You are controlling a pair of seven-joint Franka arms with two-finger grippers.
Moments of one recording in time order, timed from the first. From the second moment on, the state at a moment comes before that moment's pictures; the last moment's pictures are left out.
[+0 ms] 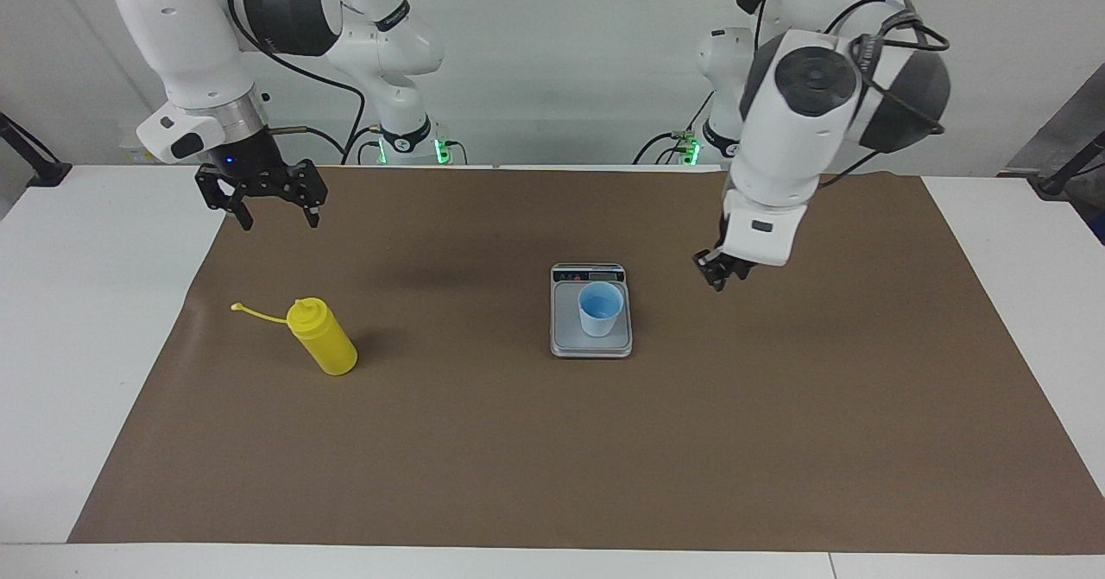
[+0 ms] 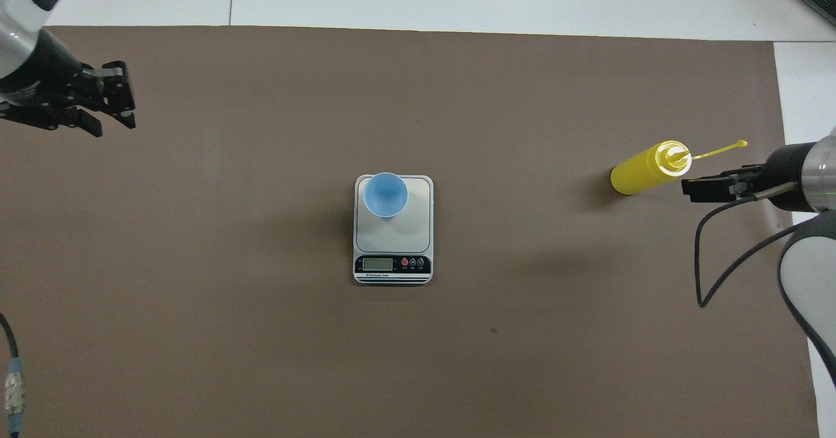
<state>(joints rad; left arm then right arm) -0.11 0.35 0.00 -1.08 0.00 1.35 -0.29 -0.04 -0.12 -0.04 -1.98 0.12 2.05 -0.36</state>
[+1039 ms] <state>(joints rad) -0.12 0.05 0.10 -1.65 -0.01 1.56 -0.08 -0.24 -0.07 -0.04 -2.21 0.71 2.26 -1.31</state>
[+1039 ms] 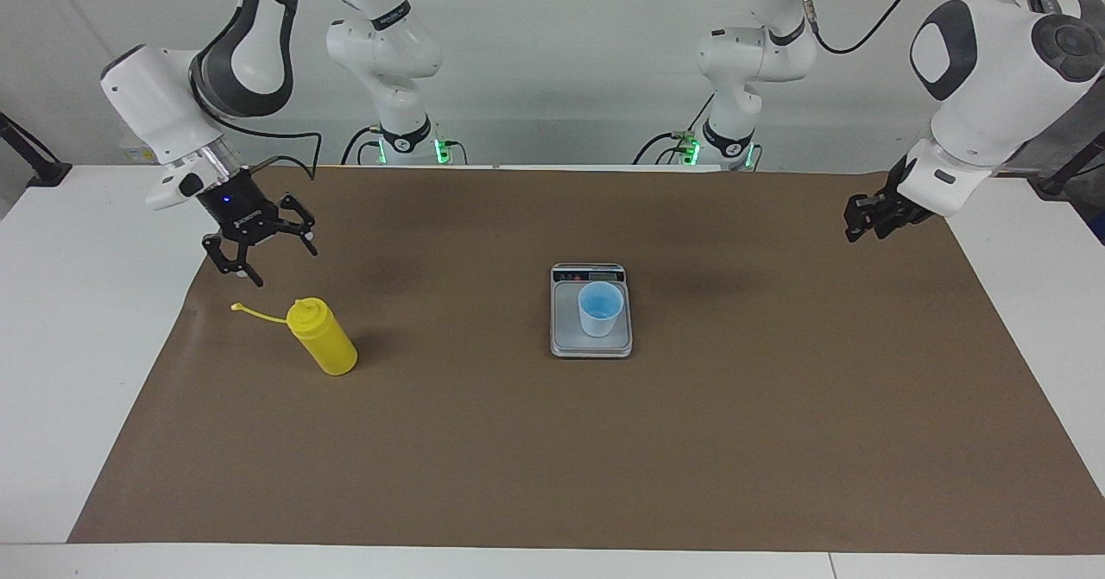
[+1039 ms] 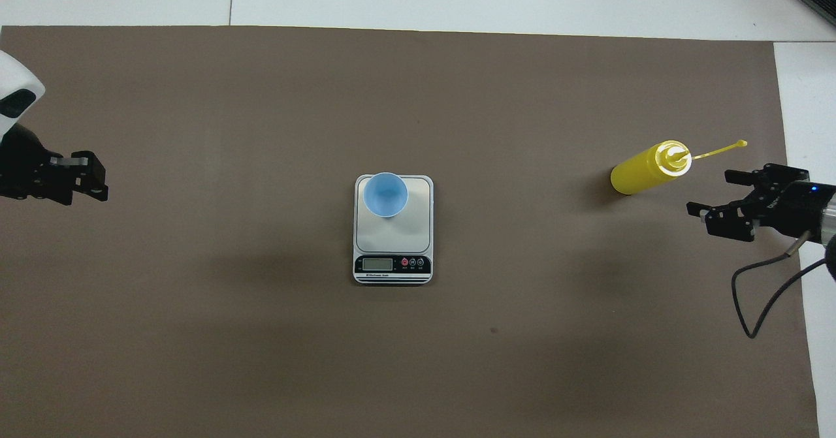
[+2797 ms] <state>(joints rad) -0.08 0.01 0.10 -1.68 -0.05 1.73 -0.08 -0.27 0.21 -0.03 -2.20 1.36 2.28 -2.01</state>
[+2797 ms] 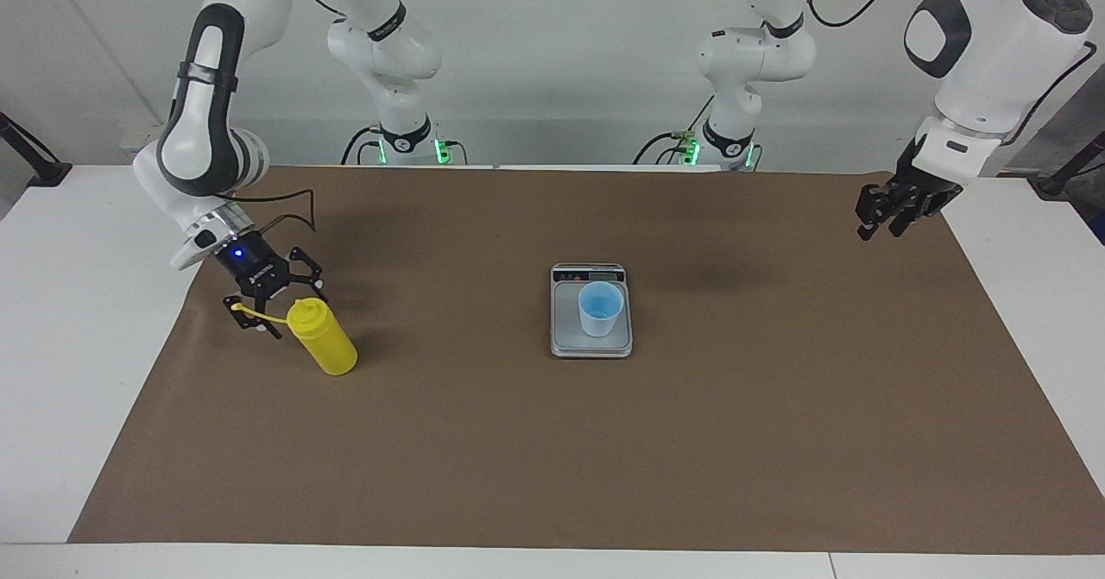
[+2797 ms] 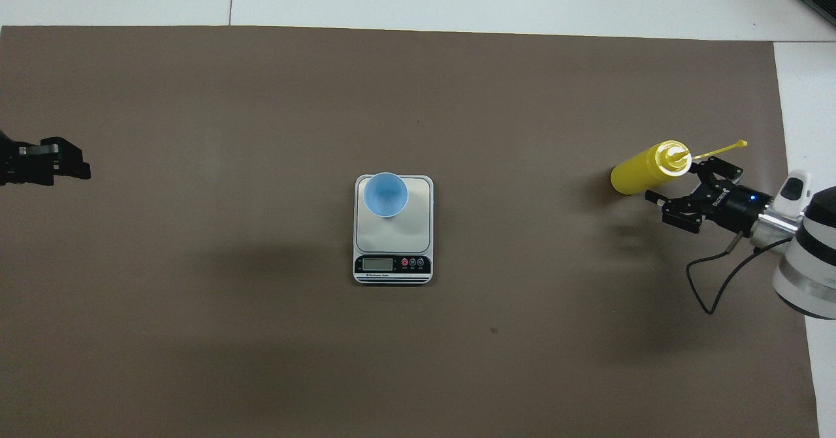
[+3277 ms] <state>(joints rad) -0.08 0.05 0.09 -1.59 -0.05 1.61 -0.08 -0.22 0.21 -0.03 -2.20 1.41 2.28 -2.02</state>
